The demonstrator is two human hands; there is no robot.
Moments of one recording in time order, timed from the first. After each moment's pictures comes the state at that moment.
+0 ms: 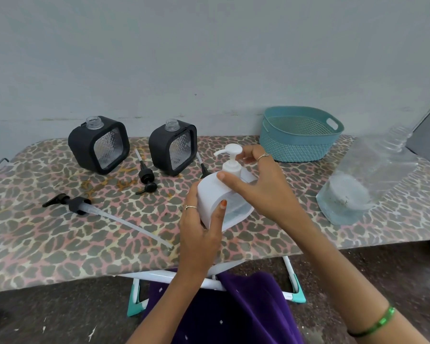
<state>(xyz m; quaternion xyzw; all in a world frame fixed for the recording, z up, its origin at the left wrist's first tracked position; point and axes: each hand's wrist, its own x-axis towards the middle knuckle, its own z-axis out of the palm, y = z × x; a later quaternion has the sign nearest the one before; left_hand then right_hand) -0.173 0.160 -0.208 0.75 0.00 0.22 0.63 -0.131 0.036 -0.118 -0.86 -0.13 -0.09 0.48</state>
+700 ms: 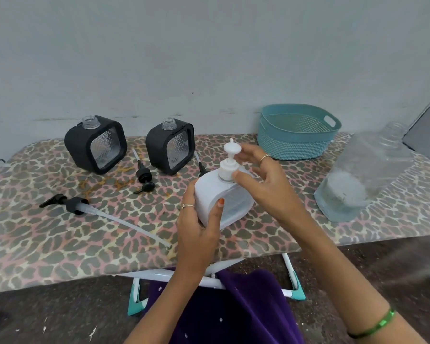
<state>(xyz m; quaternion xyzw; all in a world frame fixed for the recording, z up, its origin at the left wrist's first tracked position) -0.173 0.160 -0.208 0.75 0.00 0.21 0.63 -0.130 0.028 -0.125 -0.79 -0.17 -0.06 0.58</state>
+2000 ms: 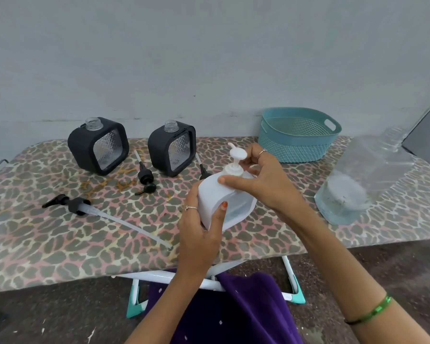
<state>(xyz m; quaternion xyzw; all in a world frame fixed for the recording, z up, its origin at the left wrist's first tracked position) -0.174 0.159 -0.207 0.75 0.00 0.21 0.62 -0.117 0.029 -0.118 -0.81 -0.15 -0.05 0.56</state>
